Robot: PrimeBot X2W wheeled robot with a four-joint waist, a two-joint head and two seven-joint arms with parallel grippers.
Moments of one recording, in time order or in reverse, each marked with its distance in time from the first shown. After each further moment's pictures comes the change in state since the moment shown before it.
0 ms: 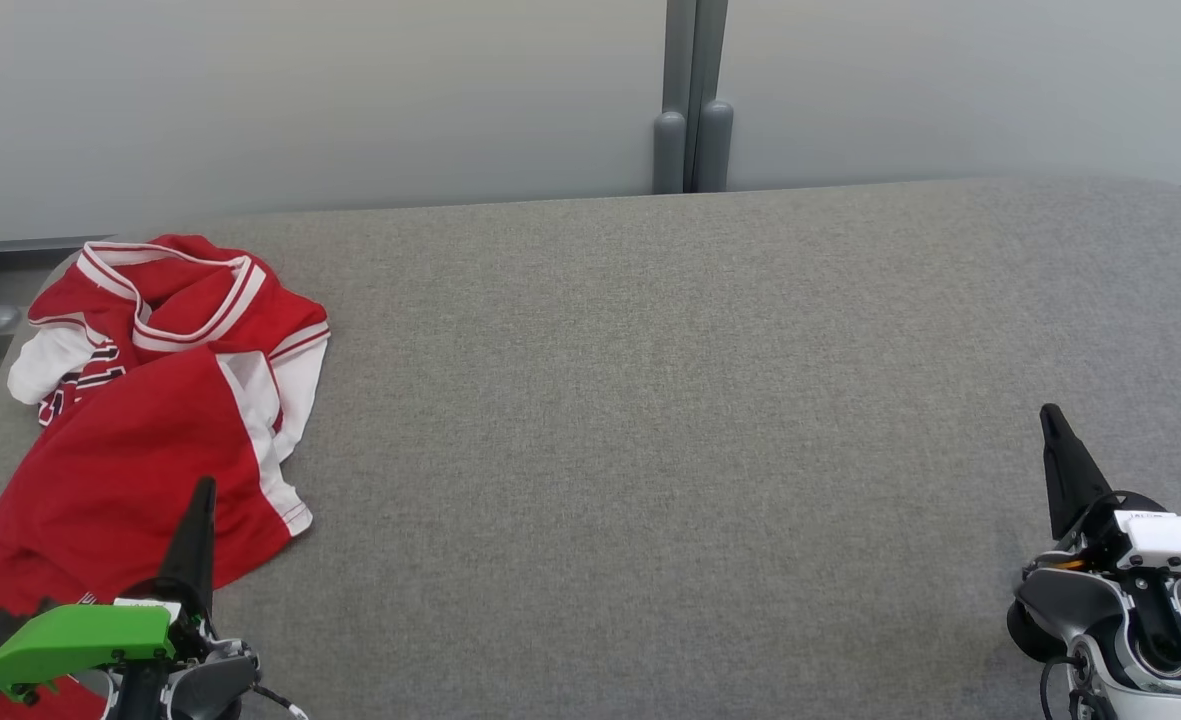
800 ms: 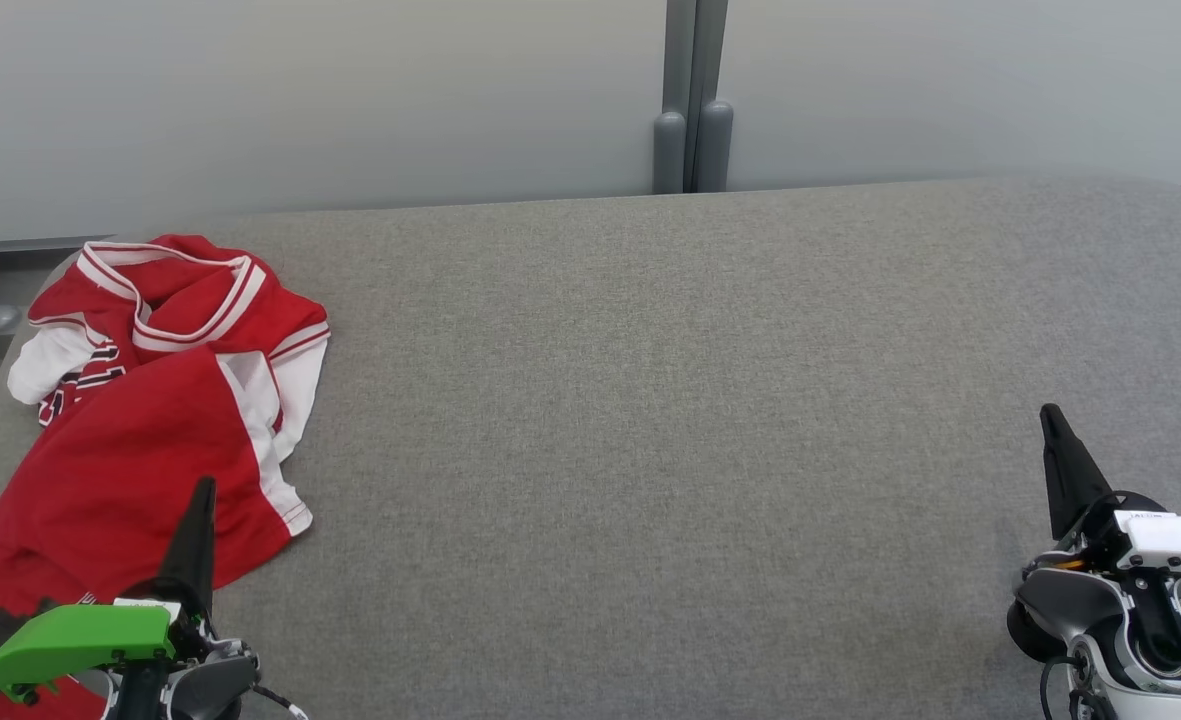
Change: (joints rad) left arm 0.000 0.000 0.000 0.000 0.000 0.000 0.000; right arm 0.000 0.000 0.000 0.000 0.000 0.000 0.000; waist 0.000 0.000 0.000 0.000
